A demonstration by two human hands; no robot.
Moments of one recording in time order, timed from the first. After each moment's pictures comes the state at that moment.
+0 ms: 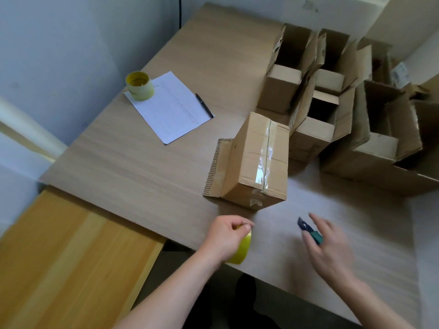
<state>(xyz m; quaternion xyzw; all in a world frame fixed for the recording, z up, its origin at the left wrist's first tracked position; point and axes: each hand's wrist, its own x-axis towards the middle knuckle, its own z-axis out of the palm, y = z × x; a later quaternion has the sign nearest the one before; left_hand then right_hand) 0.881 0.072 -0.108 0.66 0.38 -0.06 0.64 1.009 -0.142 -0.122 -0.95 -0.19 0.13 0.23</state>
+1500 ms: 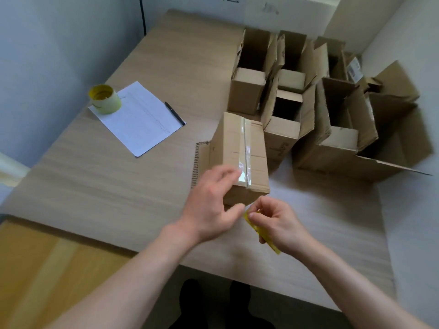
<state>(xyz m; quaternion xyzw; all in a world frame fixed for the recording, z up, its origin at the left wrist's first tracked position) 0.935 0.111 -0.069 0.92 0.06 0.14 0.35 1.014 -0.068 -0.062 -0.79 -0.18 0.35 0.47</state>
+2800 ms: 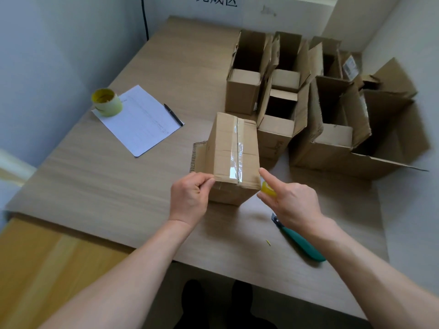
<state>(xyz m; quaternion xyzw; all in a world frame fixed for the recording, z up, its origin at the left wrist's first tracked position) 0.937 0.110 -0.088 0.85 0.23 0.29 0.37 1.070 -0.094 -0.072 -0.92 -0.39 0.00 0.06</state>
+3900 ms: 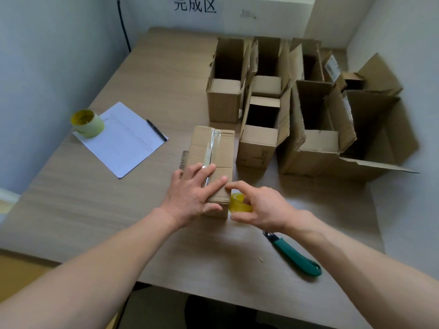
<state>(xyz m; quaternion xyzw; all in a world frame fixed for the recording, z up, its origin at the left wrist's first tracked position) 1.000 0.141 -0.084 1.00 -0.02 0.01 -0.03 1.104 -0.067 -0.080 -0.84 -0.46 0.20 0.18</state>
